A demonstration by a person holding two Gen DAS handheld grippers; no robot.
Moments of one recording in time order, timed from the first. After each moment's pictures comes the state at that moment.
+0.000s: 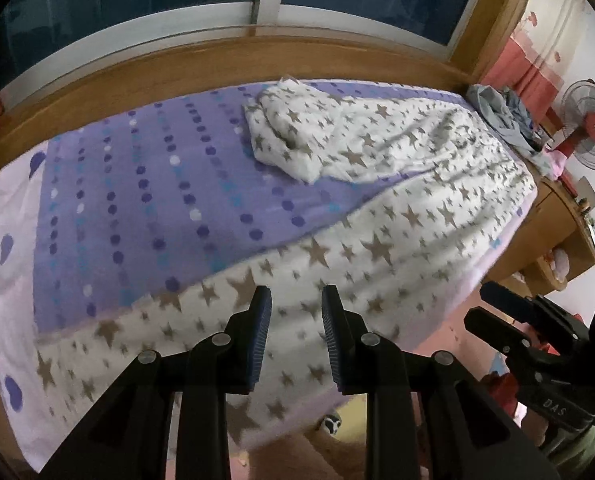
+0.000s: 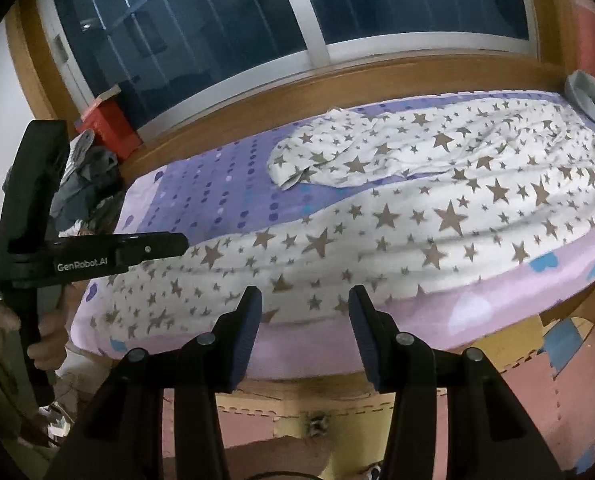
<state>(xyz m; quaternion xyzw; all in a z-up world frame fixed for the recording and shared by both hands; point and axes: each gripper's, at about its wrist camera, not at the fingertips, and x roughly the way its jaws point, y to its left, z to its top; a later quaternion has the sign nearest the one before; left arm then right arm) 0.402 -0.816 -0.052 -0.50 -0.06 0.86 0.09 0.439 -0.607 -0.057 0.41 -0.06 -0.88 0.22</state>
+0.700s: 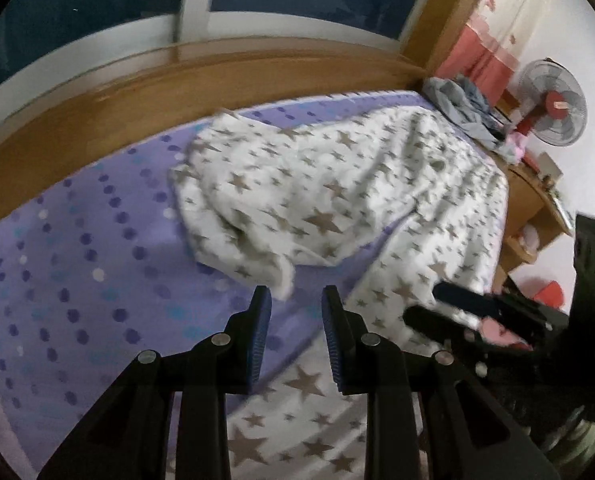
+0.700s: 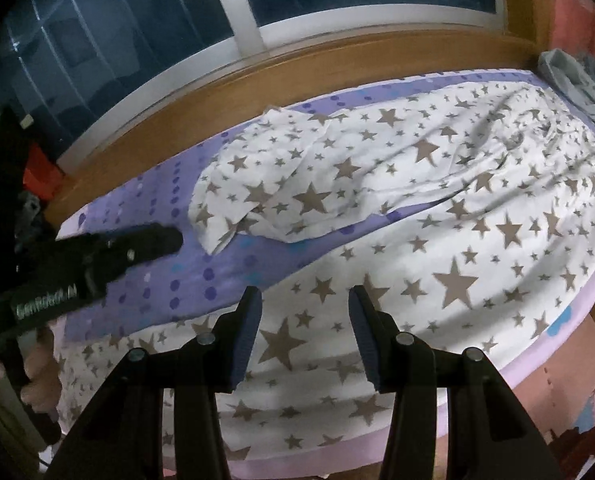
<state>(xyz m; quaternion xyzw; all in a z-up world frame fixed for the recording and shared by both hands) 0.302 -0.799 -0.061 -0.49 -0.03 0.85 0.22 0.338 -0.627 -0.068 0.46 -0.08 -0.88 0.11</state>
